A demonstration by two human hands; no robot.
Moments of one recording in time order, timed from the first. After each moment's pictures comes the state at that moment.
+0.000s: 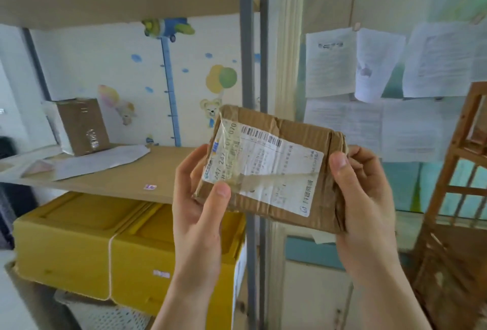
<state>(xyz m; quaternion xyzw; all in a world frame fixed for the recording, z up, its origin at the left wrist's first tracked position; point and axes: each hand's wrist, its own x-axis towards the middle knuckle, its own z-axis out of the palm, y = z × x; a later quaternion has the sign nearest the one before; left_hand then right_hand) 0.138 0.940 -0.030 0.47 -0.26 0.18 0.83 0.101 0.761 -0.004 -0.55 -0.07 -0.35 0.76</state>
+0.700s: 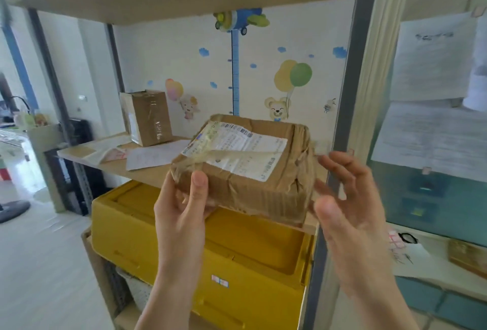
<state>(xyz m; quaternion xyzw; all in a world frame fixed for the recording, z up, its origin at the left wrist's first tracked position) 0.201 1.071 -0.027 0.54 -0.12 0.31 0.78 0.183 0.877 -0.011 -0.58 -0.19 -0.23 0.76</state>
